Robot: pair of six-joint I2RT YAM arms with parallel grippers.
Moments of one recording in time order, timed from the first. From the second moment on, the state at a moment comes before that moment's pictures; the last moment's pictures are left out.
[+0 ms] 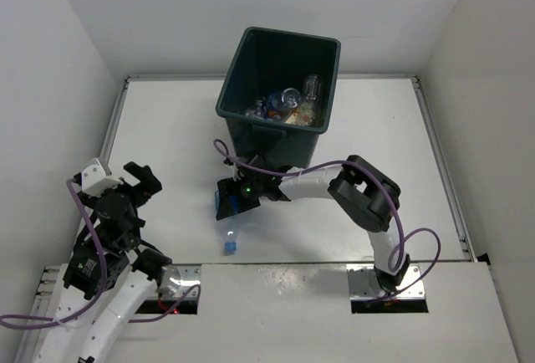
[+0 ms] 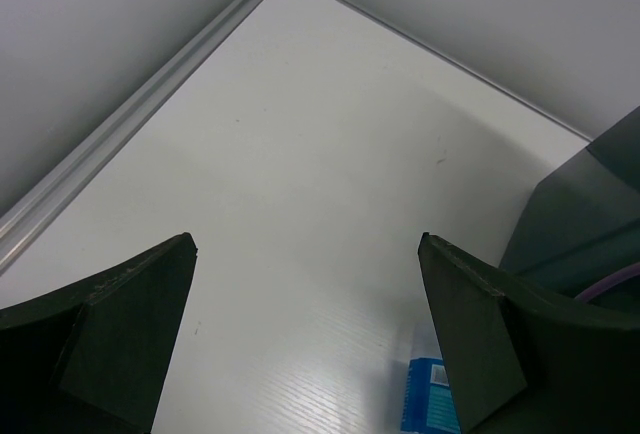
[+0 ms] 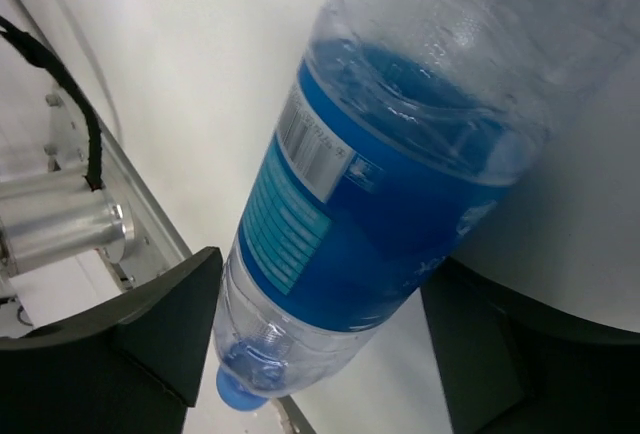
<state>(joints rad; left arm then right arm) -0.41 0.27 0.72 -0.68 -0.78 -0.48 0.94 2.02 1.15 0.04 -0.39 0.61</state>
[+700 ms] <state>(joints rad) -0.41 0.25 0.72 -0.68 -0.79 -0.50 1.11 1.72 1.17 -0.22 -0.31 -0.09</state>
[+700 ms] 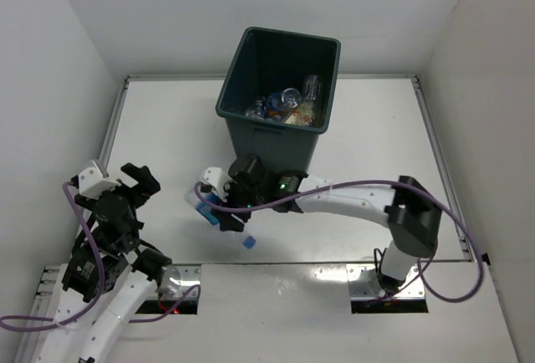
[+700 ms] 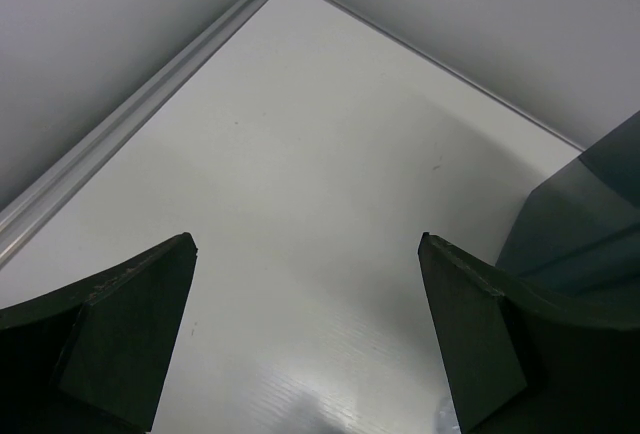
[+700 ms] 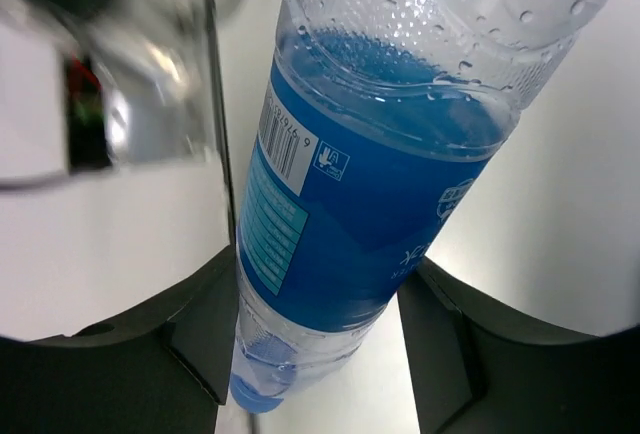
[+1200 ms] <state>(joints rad) -0.41 0.25 0.72 -0.68 -0.81 -0.51 0.97 1.50 1.69 -0.02 -0.32 -0.44</state>
